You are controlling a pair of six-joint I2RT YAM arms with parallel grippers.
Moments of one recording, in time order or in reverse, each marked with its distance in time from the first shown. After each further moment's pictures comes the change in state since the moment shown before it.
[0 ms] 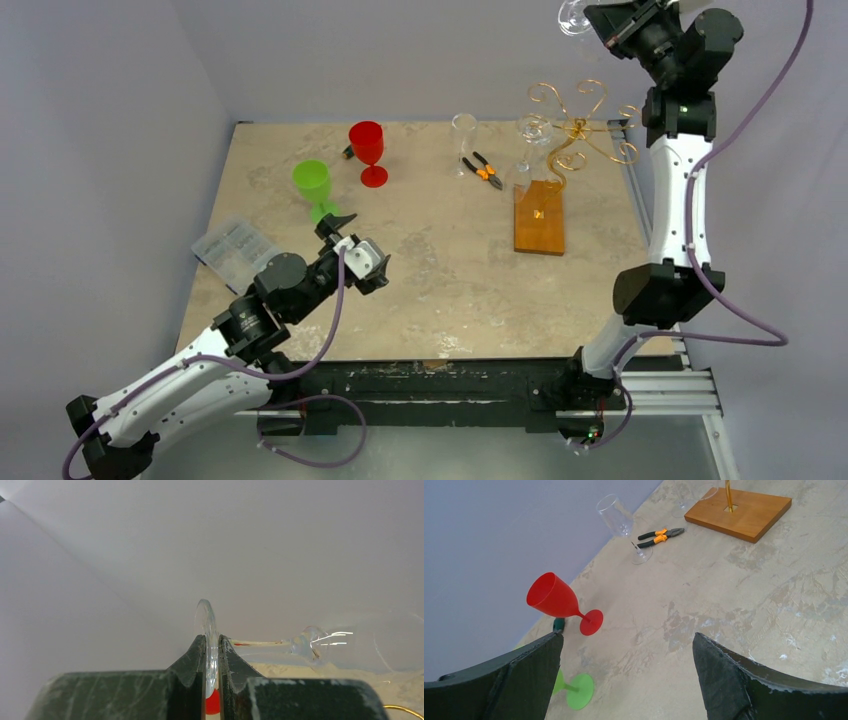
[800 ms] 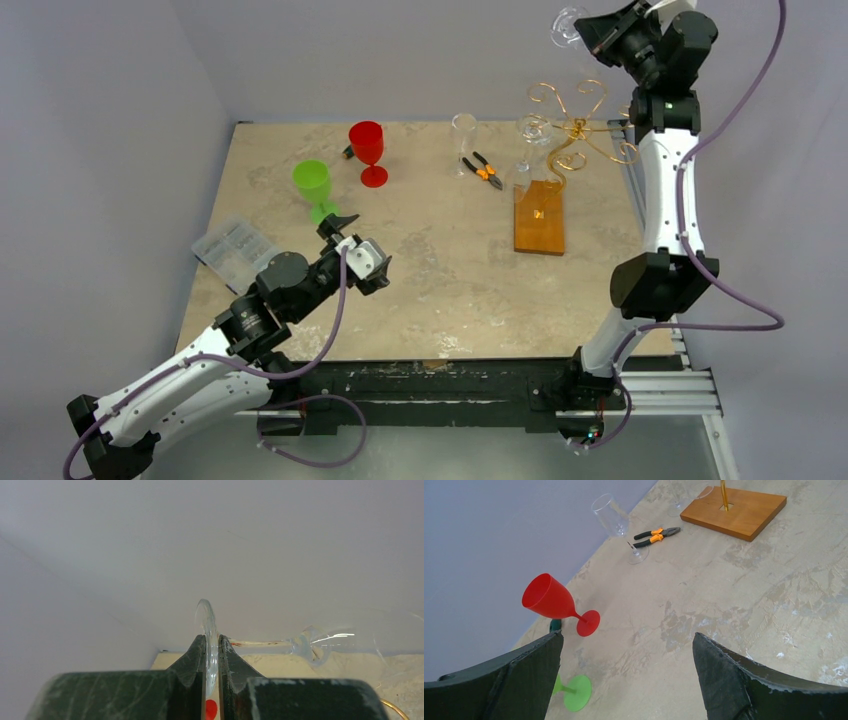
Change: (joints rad) left arm 0.009 0.009 0.000 0.000 0.022 0.000; right arm 0.039 0.056 -0.006 -0.069 0.100 -0.120
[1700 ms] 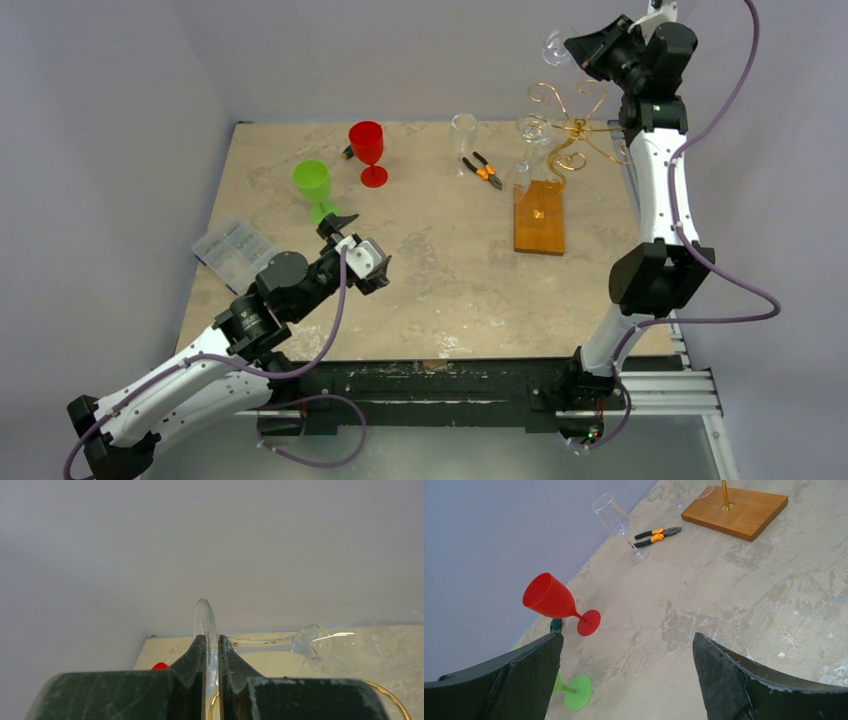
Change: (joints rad) left arm 0.006 0.001 0.000 0.000 0.003 0.000; right arm 0.013 0.023 -0.076 -0.013 0.014 -0.032
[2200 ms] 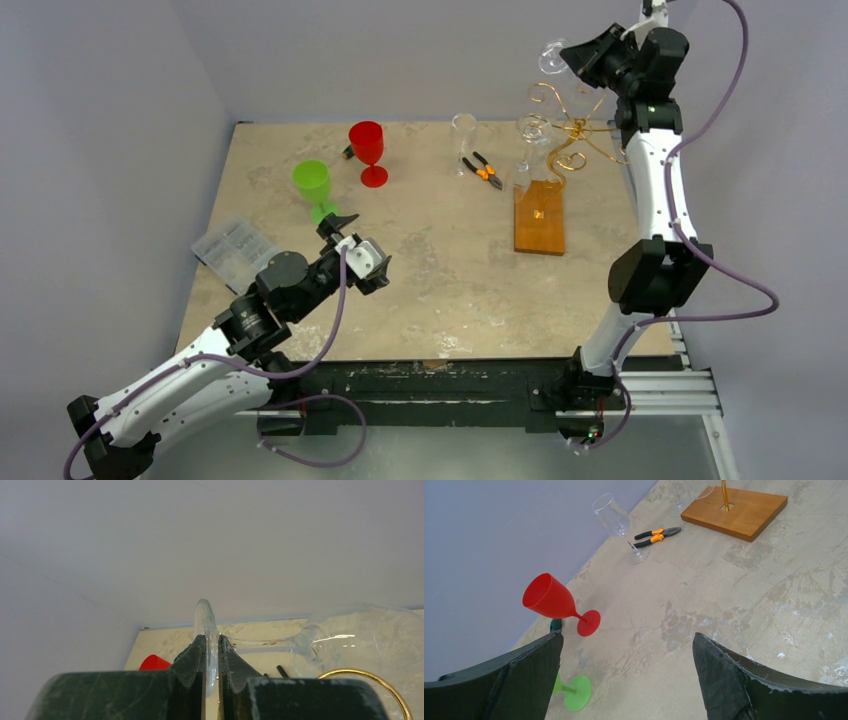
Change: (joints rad) left arm 0.000 0.000 0.000 0.000 0.002 0.000; right arm 0.007 0.011 -0.026 -0.021 0.007 -0.023
